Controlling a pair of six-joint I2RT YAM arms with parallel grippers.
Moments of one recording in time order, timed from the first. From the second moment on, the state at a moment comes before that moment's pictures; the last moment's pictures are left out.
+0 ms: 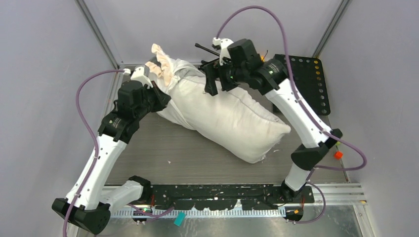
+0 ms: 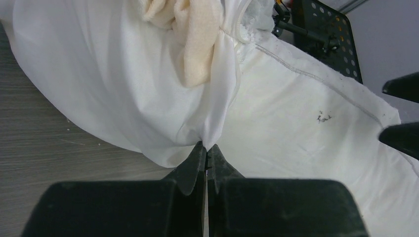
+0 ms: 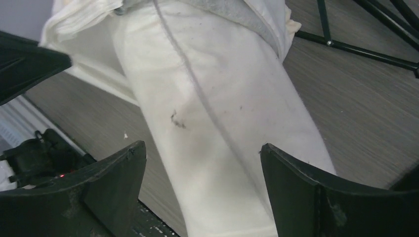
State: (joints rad) left arm -0.35 1.00 1.21 -0.59 0.00 -0.50; right arm 0.70 1.69 2.14 -1.05 -0.07 0.21
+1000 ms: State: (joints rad) left arm -0.68 1.04 1.35 -0.69 -0.32 -0.10; right arm 0.89 1.67 1.80 -0.81 0.13 0.21
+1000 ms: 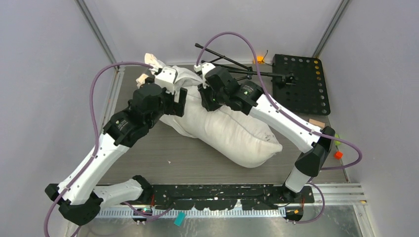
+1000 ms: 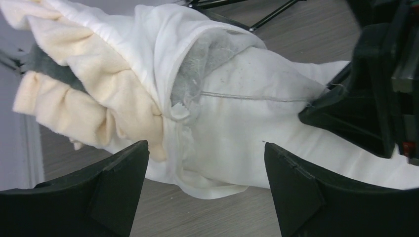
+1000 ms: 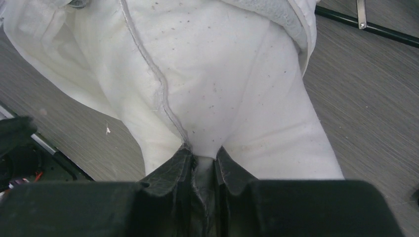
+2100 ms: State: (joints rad) left arm -0.18 1.39 1.58 -0.86 -0.38 -0.12; right arm 0.88 1.35 1.51 -0.71 0.11 0.34
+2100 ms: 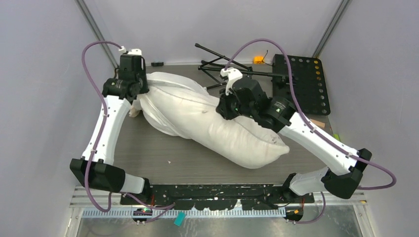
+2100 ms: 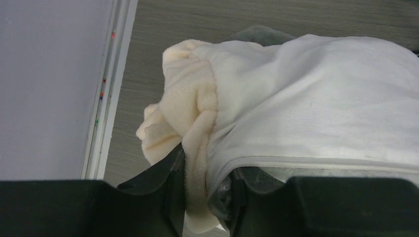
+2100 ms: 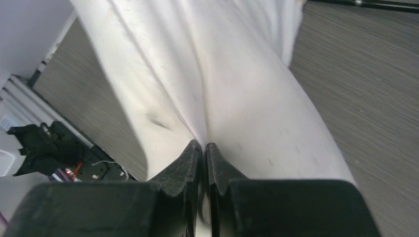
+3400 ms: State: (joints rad) left arm 0.01 1.28 1.34 -0.65 0.19 -0.42; right arm 1.01 1.98 2.22 -0.96 0.24 0.15
